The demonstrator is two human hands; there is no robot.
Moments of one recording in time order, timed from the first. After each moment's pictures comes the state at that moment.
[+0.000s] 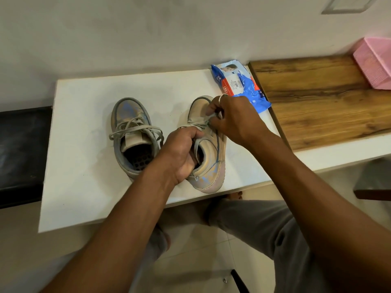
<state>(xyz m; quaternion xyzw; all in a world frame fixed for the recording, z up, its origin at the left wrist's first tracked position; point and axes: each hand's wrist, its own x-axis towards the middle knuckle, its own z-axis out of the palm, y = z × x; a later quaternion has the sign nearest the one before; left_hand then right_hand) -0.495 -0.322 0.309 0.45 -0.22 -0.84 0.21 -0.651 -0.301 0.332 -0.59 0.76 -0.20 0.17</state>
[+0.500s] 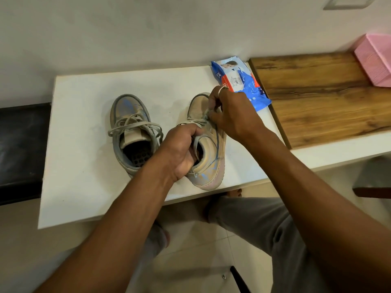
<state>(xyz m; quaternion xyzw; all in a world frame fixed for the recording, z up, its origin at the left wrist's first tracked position) -0.495 -0.322 0.308 0.45 -0.23 -0.84 0.20 -0.647 -0.305 0.326 -0.60 0.76 -0.20 0.14</state>
